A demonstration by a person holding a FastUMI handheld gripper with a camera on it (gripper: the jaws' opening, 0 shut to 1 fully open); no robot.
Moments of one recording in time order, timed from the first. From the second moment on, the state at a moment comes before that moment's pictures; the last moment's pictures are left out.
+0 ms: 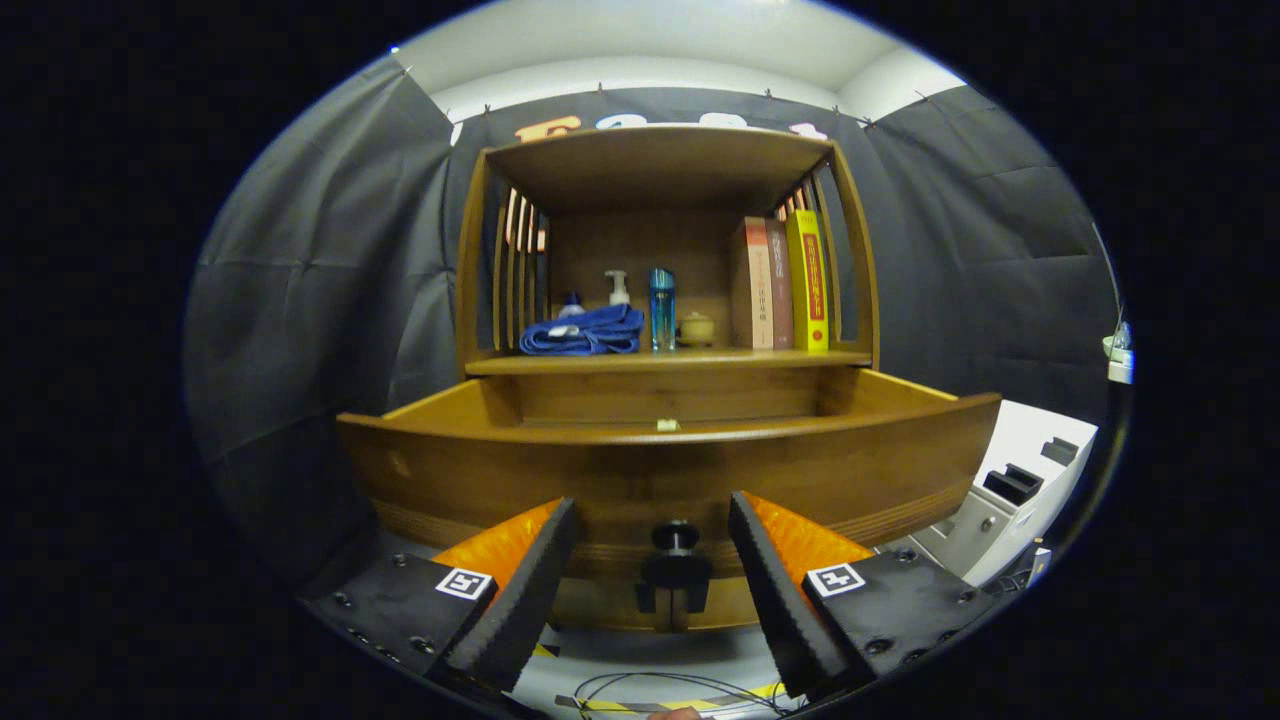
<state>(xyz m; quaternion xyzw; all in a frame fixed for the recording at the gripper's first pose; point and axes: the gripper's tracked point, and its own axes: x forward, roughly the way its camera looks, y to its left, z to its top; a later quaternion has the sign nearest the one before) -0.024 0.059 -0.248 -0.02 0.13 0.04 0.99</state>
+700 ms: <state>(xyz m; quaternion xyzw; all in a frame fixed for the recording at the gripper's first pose) 0.126 0.068 -0.079 -0.06 0.04 0.05 1.00</state>
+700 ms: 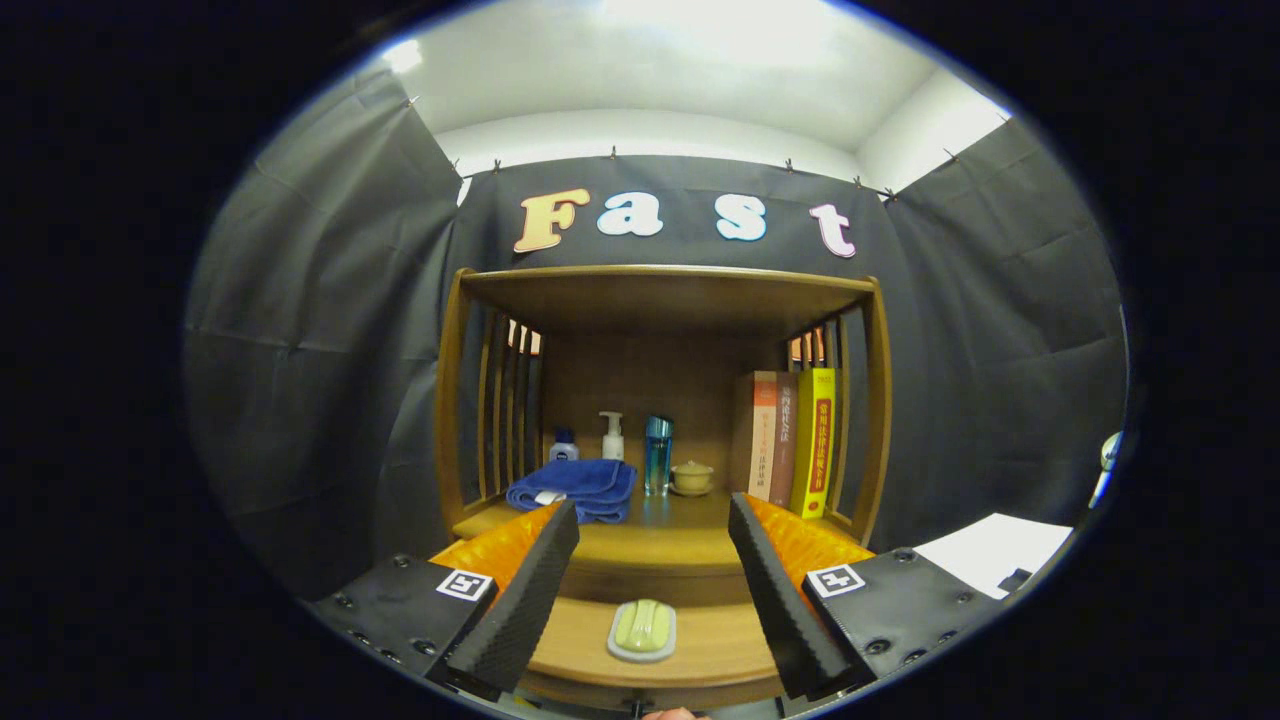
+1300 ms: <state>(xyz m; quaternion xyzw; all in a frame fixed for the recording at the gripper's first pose) 0.206 0.069 -0.246 -0.09 0.25 0.05 0.96</state>
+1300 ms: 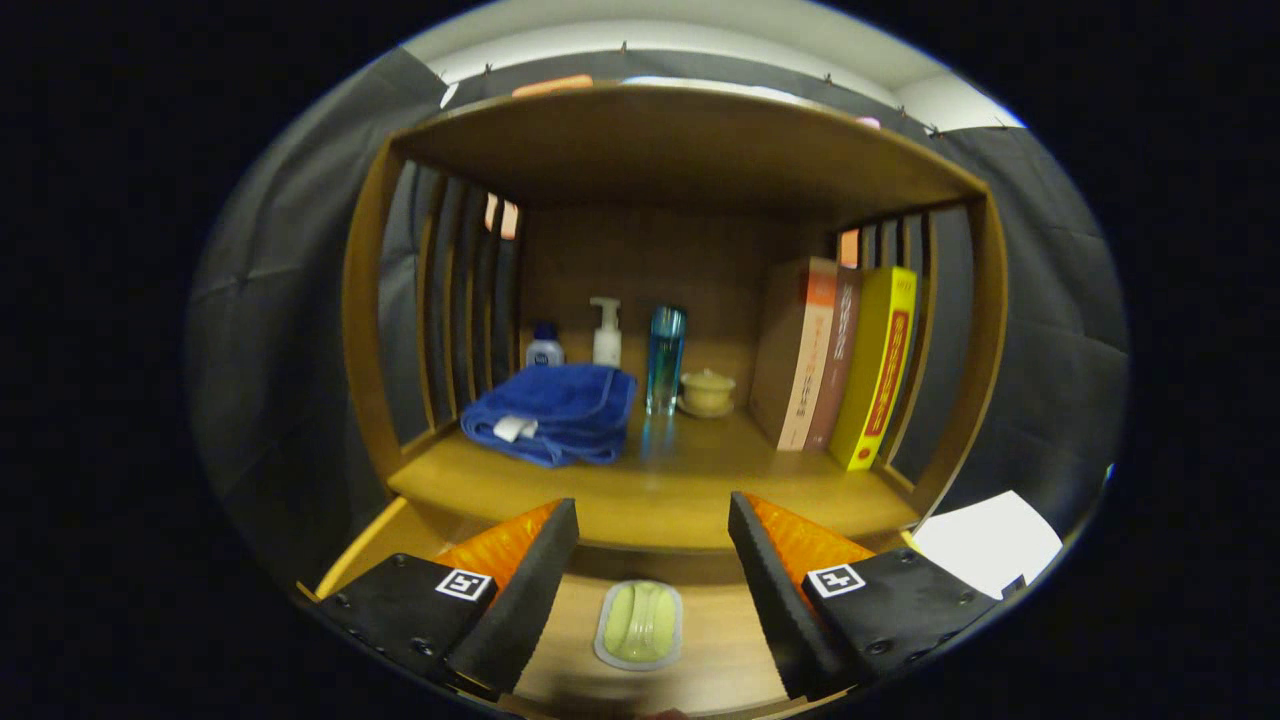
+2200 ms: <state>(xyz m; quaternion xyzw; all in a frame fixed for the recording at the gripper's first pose) 0.138 0.061 -0.410 -0.07 0.55 0.03 0.83</state>
